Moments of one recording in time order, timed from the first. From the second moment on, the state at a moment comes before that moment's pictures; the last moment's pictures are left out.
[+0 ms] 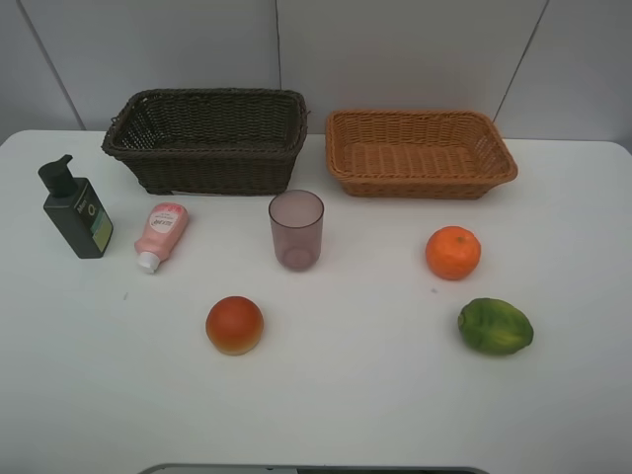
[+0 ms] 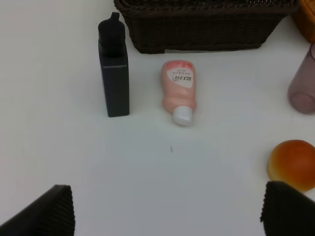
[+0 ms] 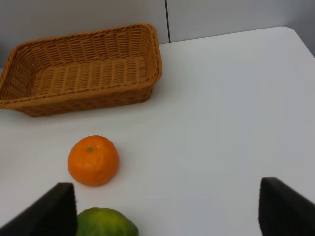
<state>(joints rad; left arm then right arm) -0.14 -0.01 -0.50 0.01 1.06 -0.05 -0.04 -0.01 -0.52 -0.06 1.06 0.10</state>
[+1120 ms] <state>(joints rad) -0.14 -0.01 -0.50 0.01 1.06 -0.05 0.09 1.13 -0.78 0.04 0.76 0.10</state>
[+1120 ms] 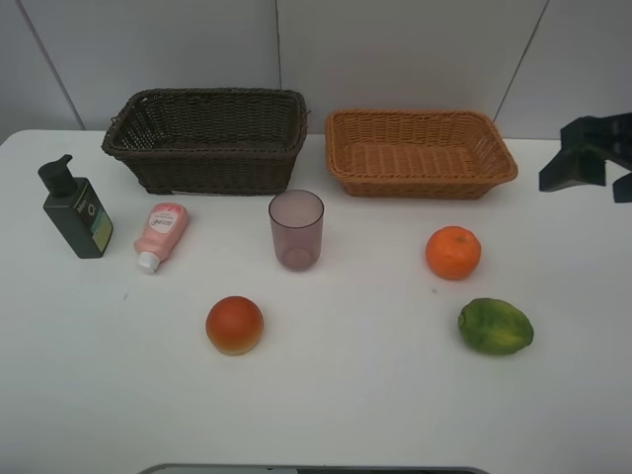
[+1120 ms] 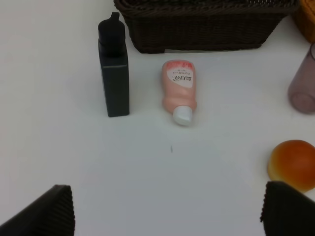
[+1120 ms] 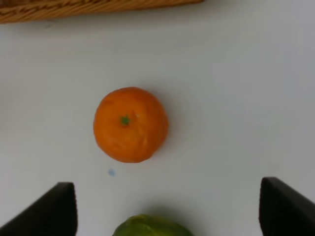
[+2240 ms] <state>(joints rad) -0.14 -0.01 -0.50 0.01 1.06 -0.05 0.28 1.86 -1.16 -0.11 0.83 0.48</state>
